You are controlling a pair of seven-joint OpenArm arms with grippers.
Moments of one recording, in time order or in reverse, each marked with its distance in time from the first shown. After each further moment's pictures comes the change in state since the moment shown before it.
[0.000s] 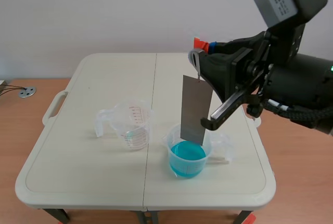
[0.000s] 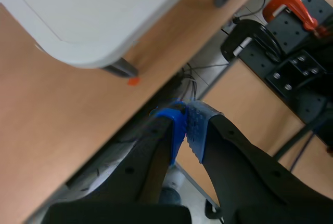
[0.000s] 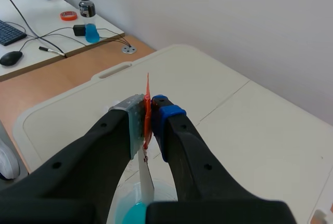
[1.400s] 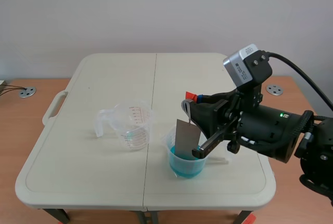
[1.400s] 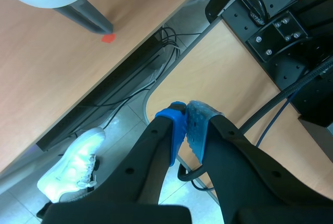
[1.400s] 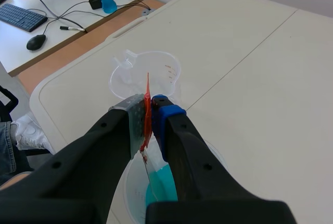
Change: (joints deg) left arm 3.2 3.1 0.0 0.0 0.0 -0.2 5.0; right arm 5.8 0.0 -5.2 -22.0 1.6 2.2 4.5
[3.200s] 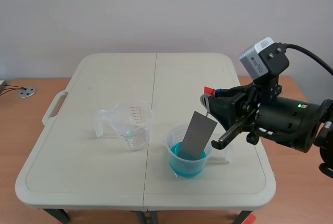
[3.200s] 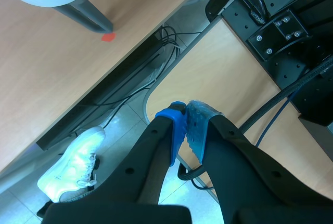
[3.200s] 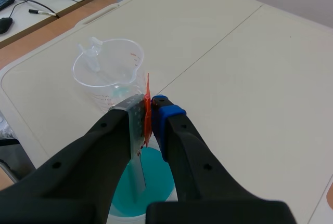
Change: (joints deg) left arm 0.0 0.0 0.0 0.0 0.0 0.0 0.2; right arm 1.4 3.0 3.1 0.0 -0.7 -0.5 -1.3
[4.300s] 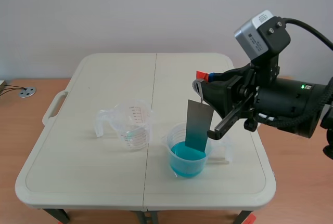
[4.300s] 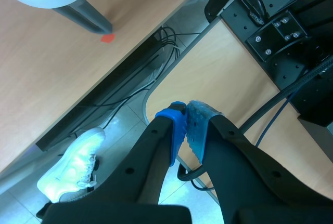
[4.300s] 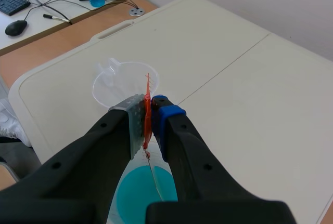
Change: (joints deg) left arm -0.2 0.0 0.0 0.0 0.0 -0.5 0.0; right arm 0.0 0.0 0.0 8.6 2.8 1.3 -6.3
